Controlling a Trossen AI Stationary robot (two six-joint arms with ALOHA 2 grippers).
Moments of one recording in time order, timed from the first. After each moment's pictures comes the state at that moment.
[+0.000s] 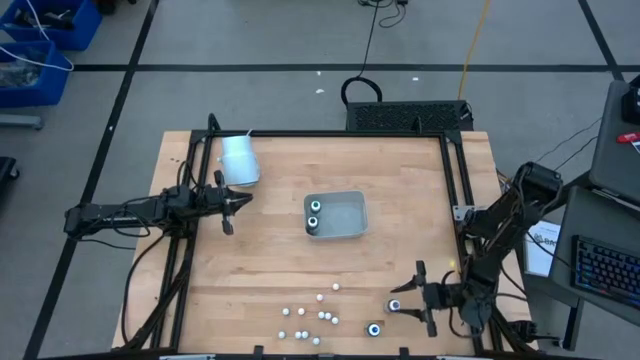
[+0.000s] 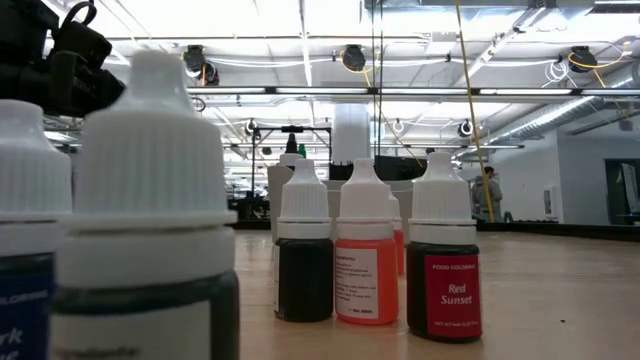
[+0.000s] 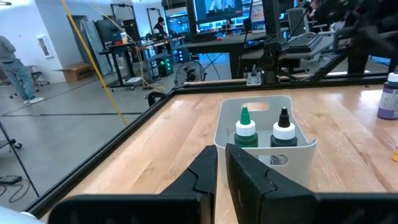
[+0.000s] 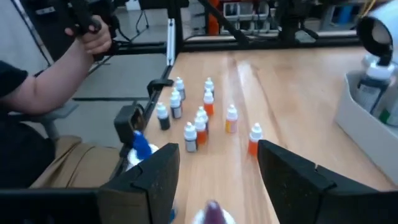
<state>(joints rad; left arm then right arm) 0.10 0.15 0.01 0.11 -0.13 0.13 1.09 1.43 0.51 0.49 0.94 0.49</state>
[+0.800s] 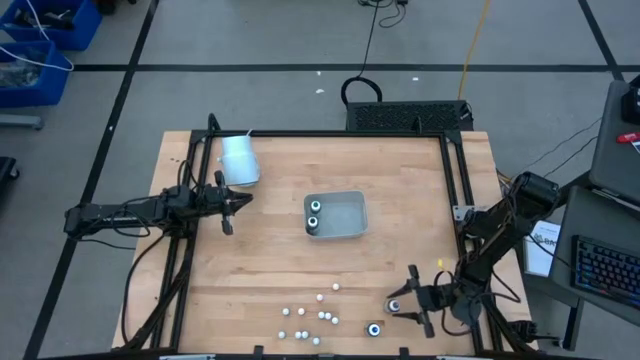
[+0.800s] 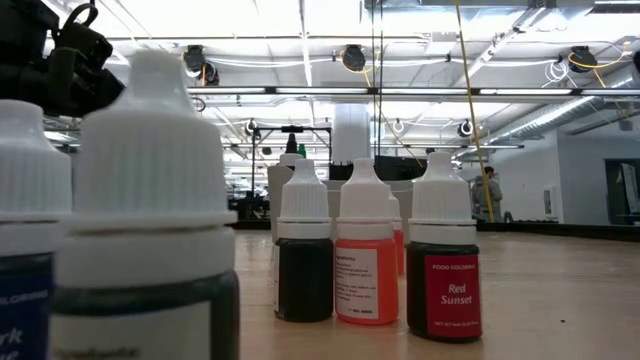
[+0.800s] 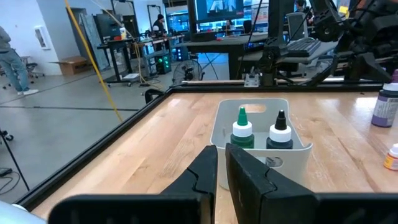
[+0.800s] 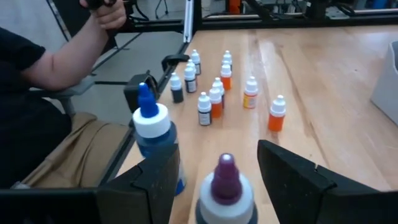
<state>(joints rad) 0.10 0.15 0.01 0.11 -0.13 0.08 1.06 1.54 0.45 0.65 0.81 0.46</state>
